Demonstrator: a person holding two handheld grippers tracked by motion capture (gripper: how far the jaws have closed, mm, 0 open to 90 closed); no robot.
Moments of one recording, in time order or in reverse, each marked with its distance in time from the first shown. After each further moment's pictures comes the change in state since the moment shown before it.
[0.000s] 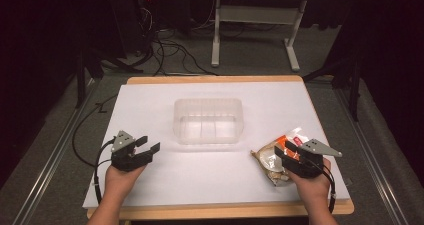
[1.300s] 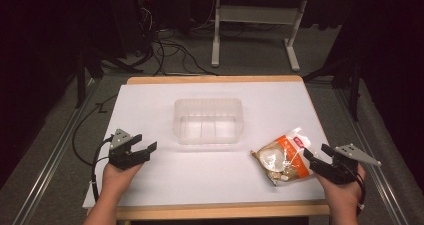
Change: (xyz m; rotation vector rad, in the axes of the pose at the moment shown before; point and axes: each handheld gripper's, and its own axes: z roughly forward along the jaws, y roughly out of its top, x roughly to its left) left arm 0.009 -0.002 0.006 0.029 0.047 0.038; right arm -0.056 -0.016 -0.051 -0.013 -0.182 0.113
